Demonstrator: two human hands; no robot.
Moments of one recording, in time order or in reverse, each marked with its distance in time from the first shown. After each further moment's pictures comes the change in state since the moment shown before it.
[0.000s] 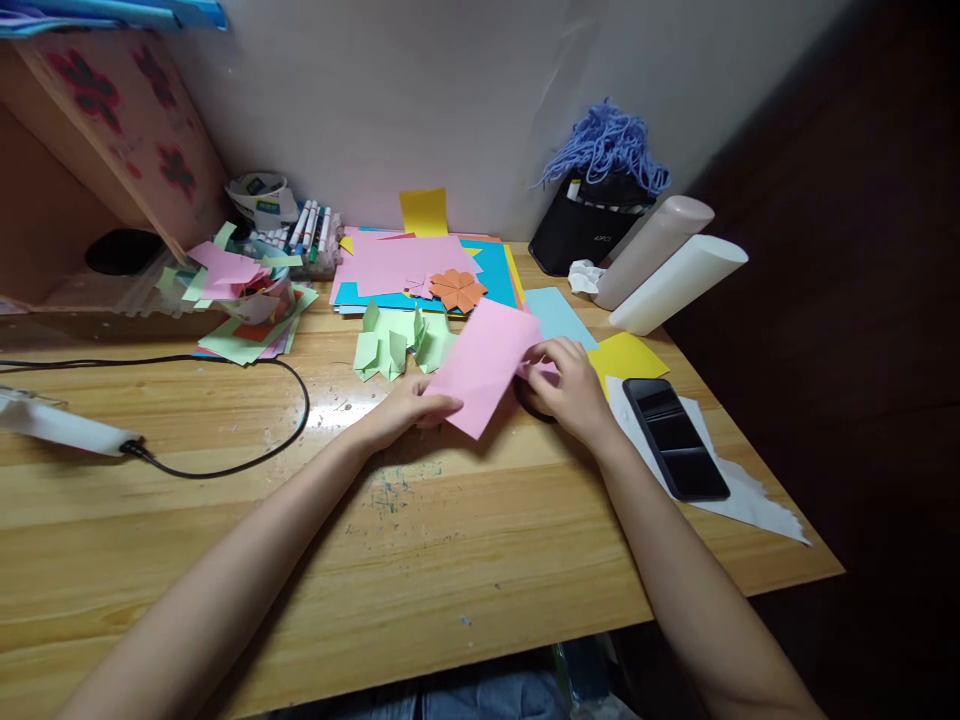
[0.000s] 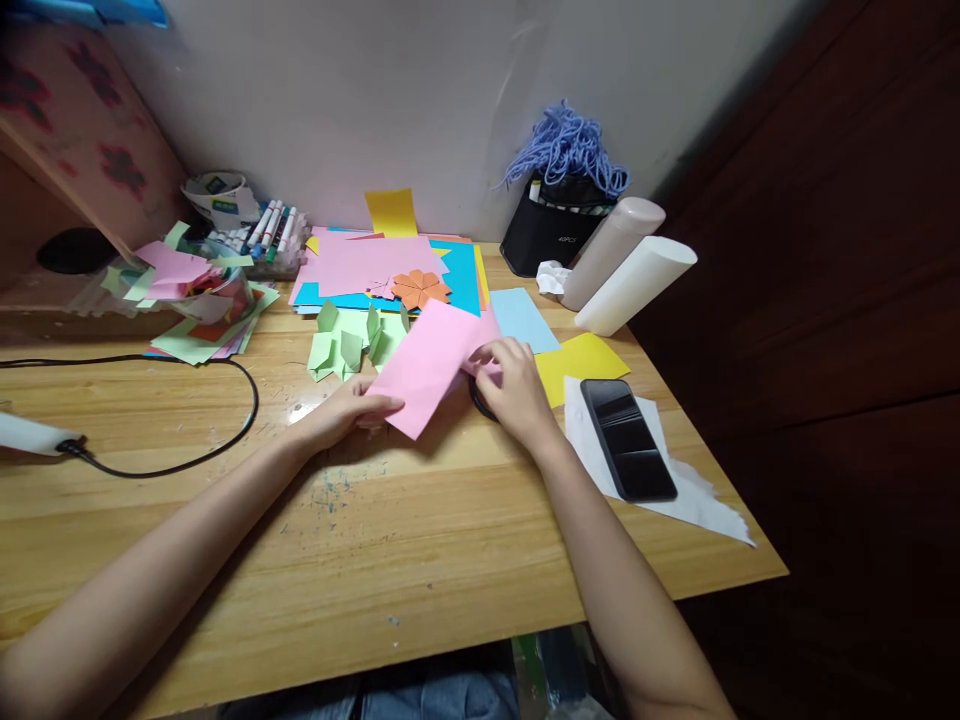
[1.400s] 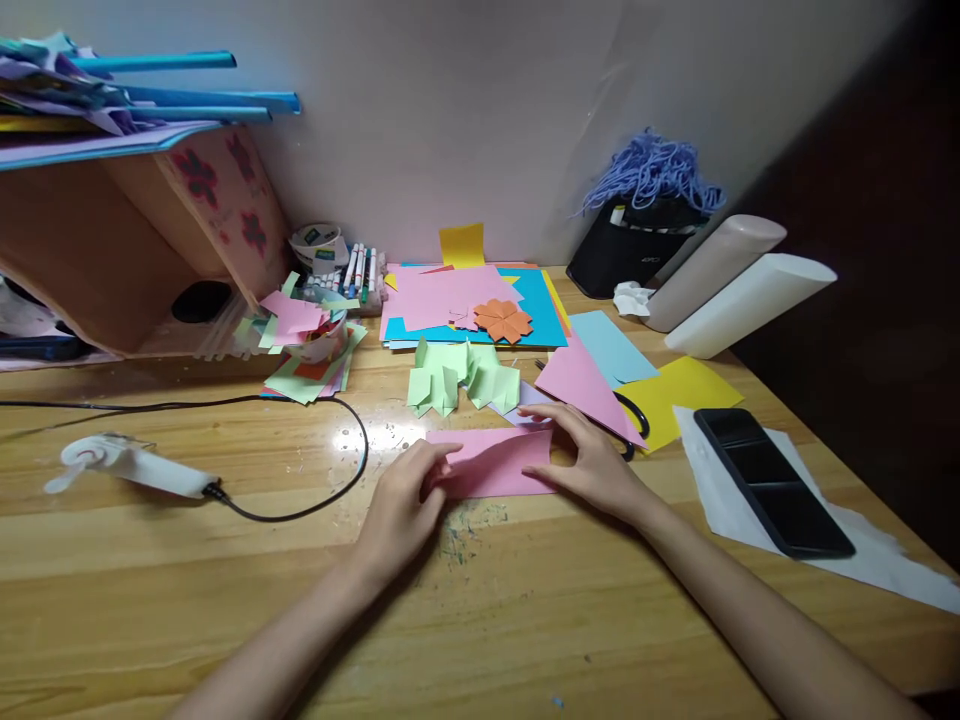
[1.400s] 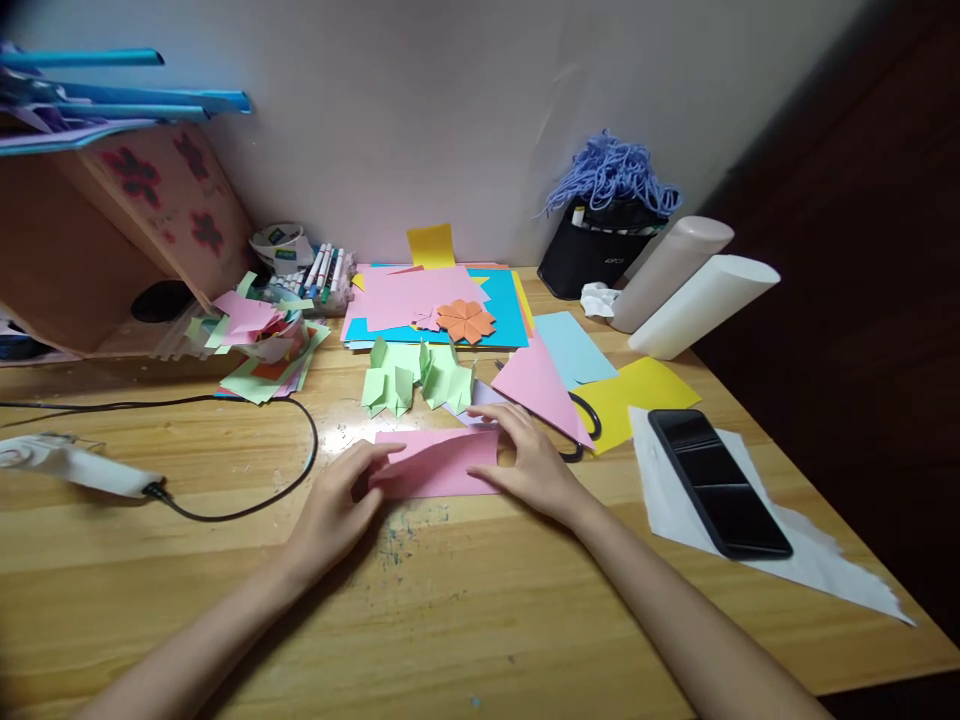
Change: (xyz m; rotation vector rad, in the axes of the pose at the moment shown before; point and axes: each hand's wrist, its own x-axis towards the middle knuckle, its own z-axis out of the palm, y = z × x) left_hand -0.080 -0.022 -0.017 0.816 0.442 0.263; right_hand -0.020 -0.042 0.033 0.228 -0.276 0.010
